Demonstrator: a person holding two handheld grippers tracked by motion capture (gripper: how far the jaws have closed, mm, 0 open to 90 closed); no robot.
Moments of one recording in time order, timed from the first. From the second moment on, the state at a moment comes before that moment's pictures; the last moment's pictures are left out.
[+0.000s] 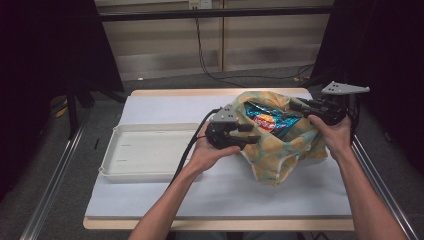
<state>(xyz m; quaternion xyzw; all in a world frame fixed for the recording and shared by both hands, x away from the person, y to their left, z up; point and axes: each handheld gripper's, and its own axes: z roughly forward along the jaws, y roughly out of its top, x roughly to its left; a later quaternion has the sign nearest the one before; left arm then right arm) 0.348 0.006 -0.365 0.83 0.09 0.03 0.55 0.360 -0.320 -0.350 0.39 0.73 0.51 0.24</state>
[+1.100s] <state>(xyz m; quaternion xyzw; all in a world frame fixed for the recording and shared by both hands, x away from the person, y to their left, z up) 0.363 0.014 -0.397 0.82 0.15 0.01 0.55 0.376 -0.333 -0.391 0.44 0.74 0.45 0.24</state>
